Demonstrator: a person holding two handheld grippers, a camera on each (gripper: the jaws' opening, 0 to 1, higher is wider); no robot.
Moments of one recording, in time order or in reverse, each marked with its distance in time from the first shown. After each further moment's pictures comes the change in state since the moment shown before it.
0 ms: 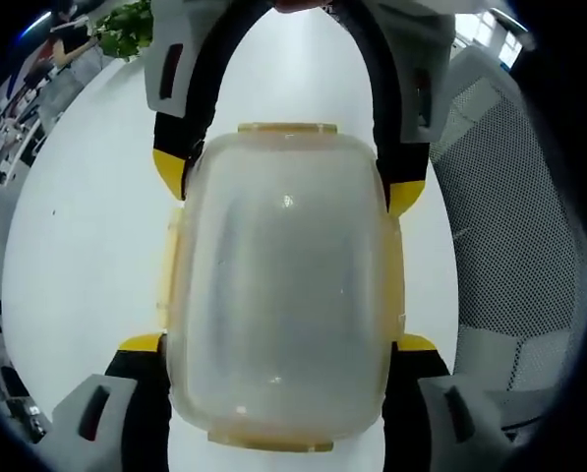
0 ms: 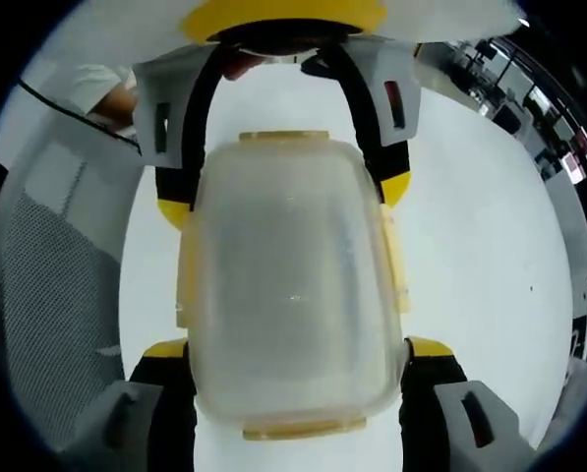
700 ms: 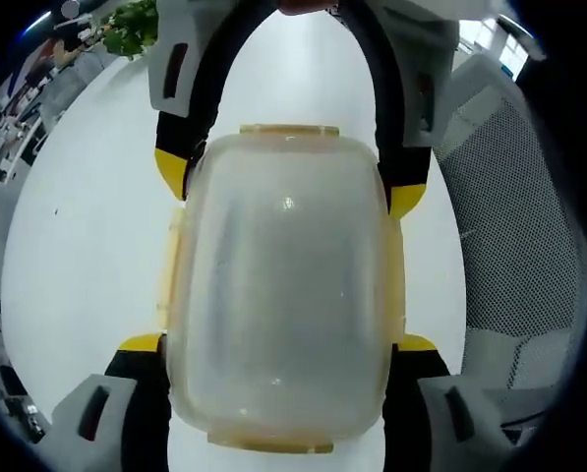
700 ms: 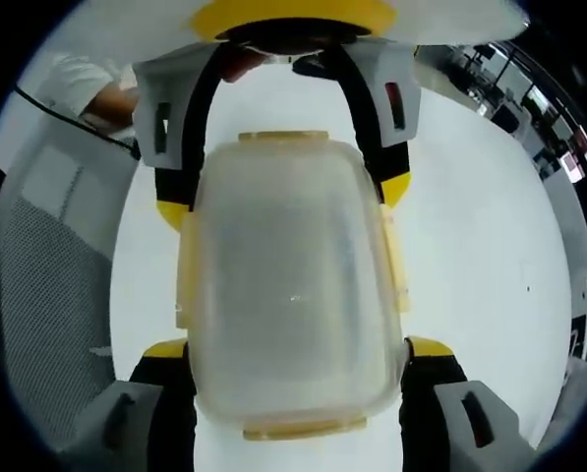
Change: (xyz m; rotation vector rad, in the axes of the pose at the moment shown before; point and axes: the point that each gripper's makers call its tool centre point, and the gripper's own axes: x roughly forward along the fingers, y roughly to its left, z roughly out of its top) left arm 0.003 0.017 0.001 -0.011 -0.011 -0.002; right arm 0.003 -0.017 0.000 0.000 -0.001 -0.006
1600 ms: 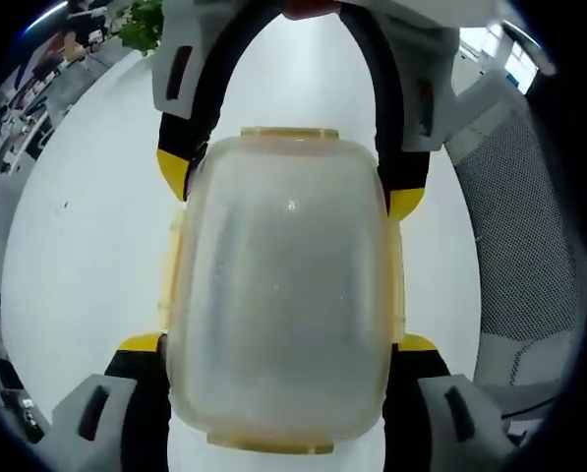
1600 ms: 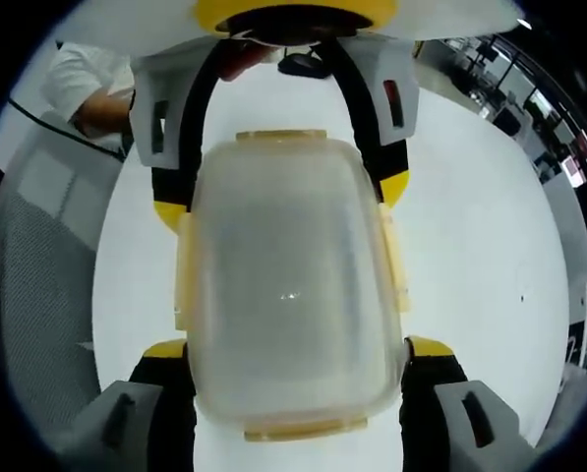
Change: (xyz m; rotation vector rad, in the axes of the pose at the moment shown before) left arm 0.001 0.031 0.001 -0.027 -0.012 0.007; right arm 0.003 -0.034 0.002 -0.017 0.003 0.000
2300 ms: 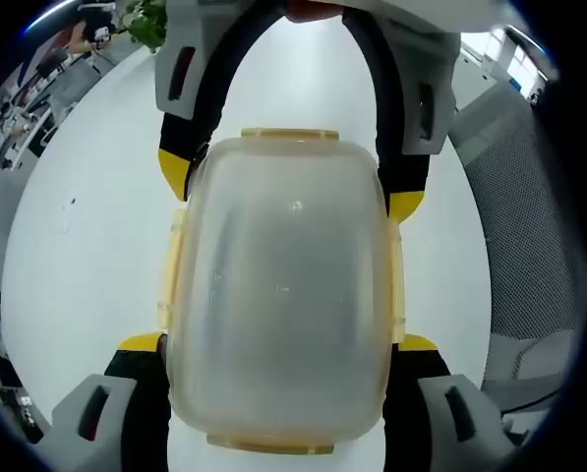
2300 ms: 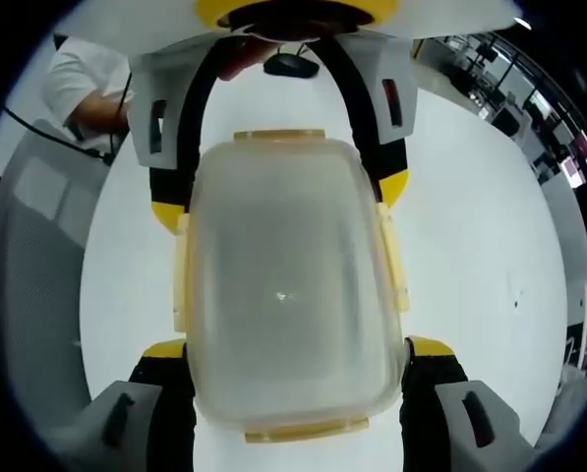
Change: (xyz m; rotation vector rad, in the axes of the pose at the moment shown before) left arm 0.000 0.026 -0.001 -0.010 -0.007 0.001; right arm 0.003 -0.026 0.004 0.000 0.000 -0.007
